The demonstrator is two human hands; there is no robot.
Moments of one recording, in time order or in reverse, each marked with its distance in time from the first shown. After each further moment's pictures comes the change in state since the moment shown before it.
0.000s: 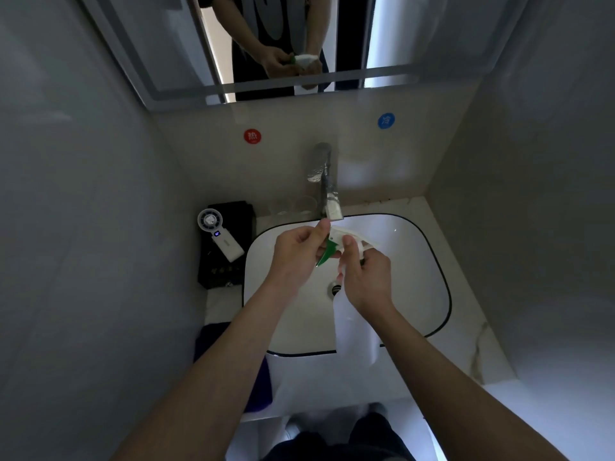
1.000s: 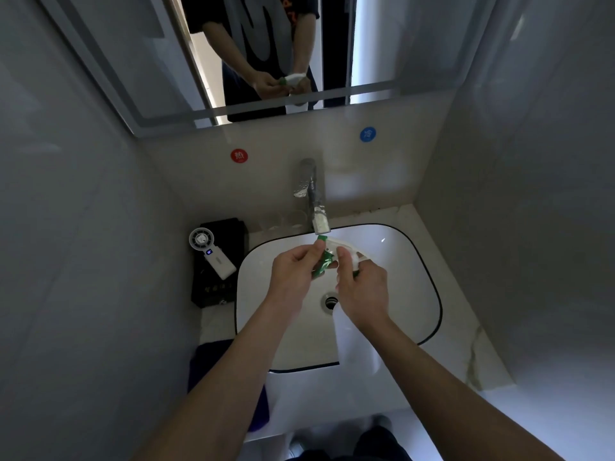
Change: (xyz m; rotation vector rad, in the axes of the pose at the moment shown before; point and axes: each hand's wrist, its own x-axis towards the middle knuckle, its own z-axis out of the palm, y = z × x) left_hand -0.004 -0.008 0.016 -0.078 -0.035 -0.052; right_hand 0.002 -0.005 -0.014 -0.146 0.028 0.005
